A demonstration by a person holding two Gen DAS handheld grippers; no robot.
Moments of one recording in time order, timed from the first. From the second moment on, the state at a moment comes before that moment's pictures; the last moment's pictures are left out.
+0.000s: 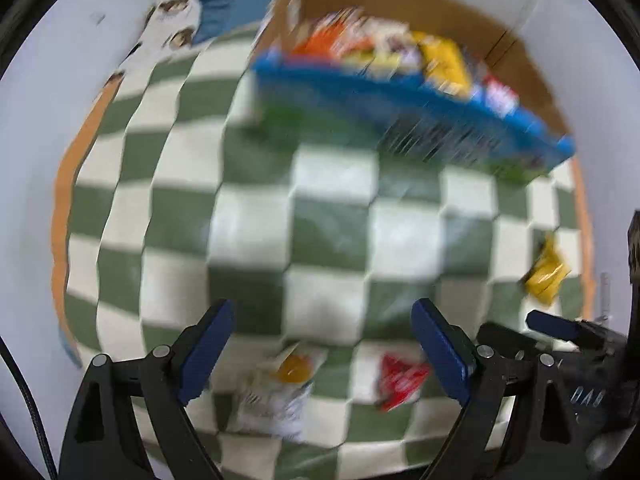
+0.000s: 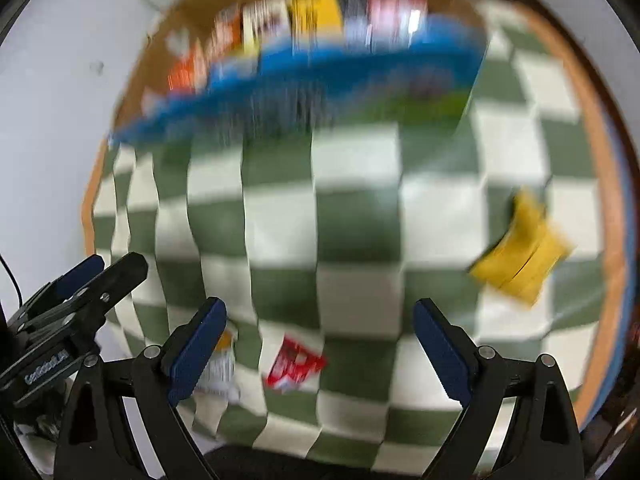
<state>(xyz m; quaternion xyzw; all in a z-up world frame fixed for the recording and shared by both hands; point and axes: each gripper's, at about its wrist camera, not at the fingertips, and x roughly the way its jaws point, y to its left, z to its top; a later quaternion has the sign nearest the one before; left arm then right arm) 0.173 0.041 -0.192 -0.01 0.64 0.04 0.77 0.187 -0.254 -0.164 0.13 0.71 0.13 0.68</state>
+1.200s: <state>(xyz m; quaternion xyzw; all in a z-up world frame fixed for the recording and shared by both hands) 0.149 0.044 -0.345 -0.03 0.76 0.01 0.65 0.133 -0.221 -0.282 0.08 0.77 0.14 0.61</state>
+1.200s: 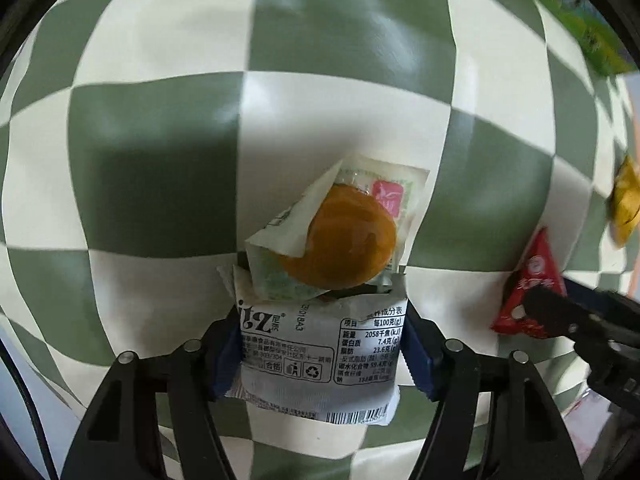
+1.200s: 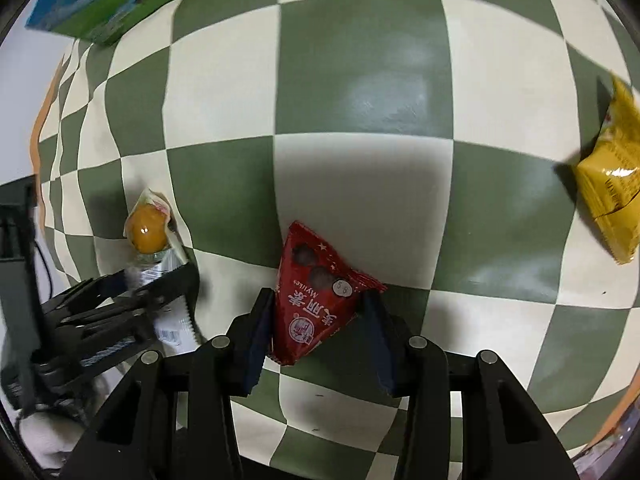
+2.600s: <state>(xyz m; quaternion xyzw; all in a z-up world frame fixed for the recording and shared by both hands) 0.308 0.011 -0.107 -0.09 0.60 -0.12 0.79 0.249 -0.260 -0.067 0.14 0.60 0.20 0.76</state>
